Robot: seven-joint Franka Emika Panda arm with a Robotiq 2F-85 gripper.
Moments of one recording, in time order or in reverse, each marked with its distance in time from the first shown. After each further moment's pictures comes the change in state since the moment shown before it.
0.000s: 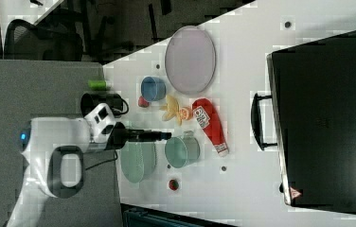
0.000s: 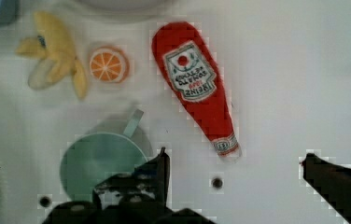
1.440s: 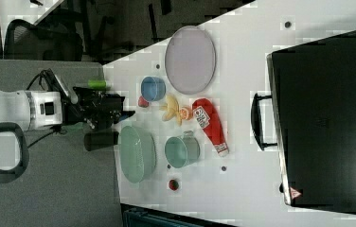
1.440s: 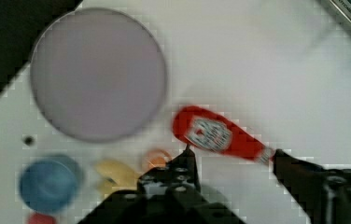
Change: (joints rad) arm 0.092 0.095 -0.119 0.433 -0.018 -0.263 0.717
